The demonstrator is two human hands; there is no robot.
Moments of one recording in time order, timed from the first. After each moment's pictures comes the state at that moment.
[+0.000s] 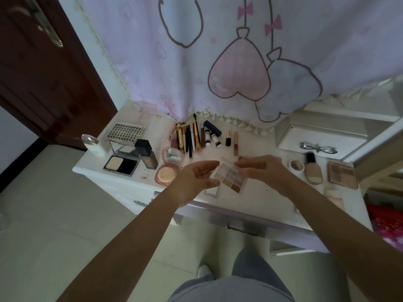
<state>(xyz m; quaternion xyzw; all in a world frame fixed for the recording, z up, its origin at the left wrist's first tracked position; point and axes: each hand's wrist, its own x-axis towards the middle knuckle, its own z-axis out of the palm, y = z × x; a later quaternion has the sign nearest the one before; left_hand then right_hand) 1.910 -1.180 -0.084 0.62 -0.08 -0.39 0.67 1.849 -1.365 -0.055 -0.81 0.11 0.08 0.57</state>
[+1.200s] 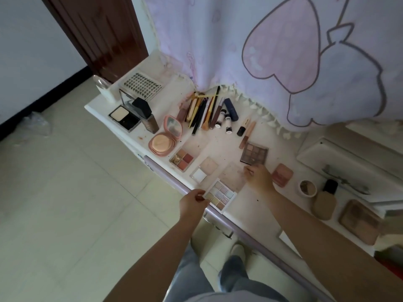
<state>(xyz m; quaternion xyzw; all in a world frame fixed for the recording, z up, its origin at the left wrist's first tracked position) 1.847 -1.273 -0.209 0.80 0.26 -0.19 0.50 1.915 -1.446 -0.205 -0.93 0.08 0.15 0.33</state>
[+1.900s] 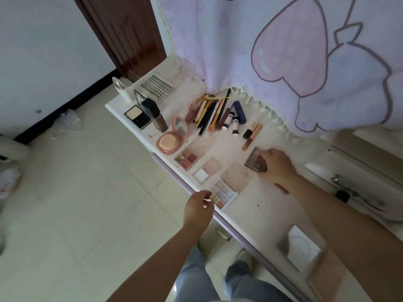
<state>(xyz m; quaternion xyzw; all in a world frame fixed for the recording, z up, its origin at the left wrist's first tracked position) 1.831 -1.304 -0.184 0.87 0.22 -0.12 0.43 1.966 -1.503 -0.201 -0.97 -0.10 0.17 0.10</state>
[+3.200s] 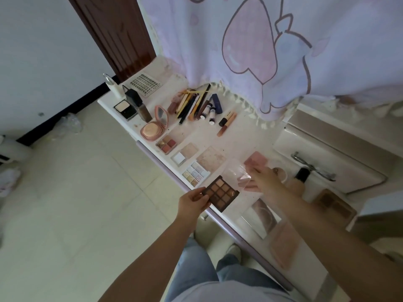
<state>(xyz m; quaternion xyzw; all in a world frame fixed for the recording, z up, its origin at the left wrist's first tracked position) 1.783 -1.372 -0.180 0.60 0.37 -0.11 0.71 1.859 -1.545 -0.160 -0.70 0.16 0.31 0.62</state>
